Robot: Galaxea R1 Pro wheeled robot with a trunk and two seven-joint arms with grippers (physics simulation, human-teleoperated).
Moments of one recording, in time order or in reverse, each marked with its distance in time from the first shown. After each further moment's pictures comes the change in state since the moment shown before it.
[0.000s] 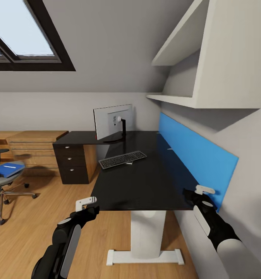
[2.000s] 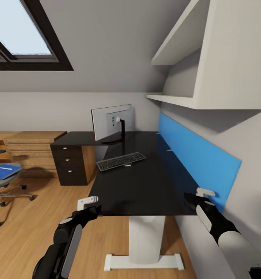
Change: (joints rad) left arm 0.000 -0.001 -0.018 -0.006 0.003 -0.003 -0.010; right arm -0.082 -0.028 0.001 0.198 -0.009 0.012 0.077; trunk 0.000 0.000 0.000
